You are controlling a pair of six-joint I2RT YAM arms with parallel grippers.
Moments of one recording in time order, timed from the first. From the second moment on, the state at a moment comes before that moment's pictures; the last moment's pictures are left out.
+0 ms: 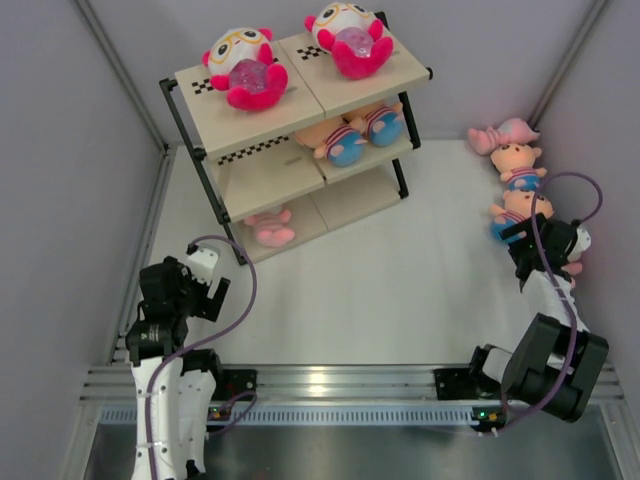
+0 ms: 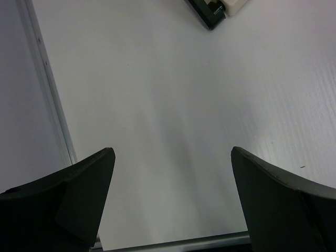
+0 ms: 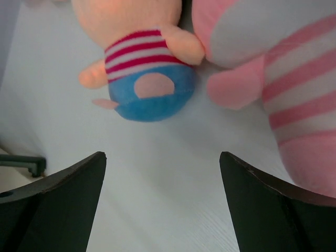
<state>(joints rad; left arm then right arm) 0.16 0.47 0.63 -0.86 0.17 0.51 -0.45 1.16 0.57 -0.05 -0.01 0.70</state>
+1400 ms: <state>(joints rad) 0.17 0.40 0.60 -0.84 0.17 0.51 0.03 1.07 0.73 -0.10 0.06 0.62</state>
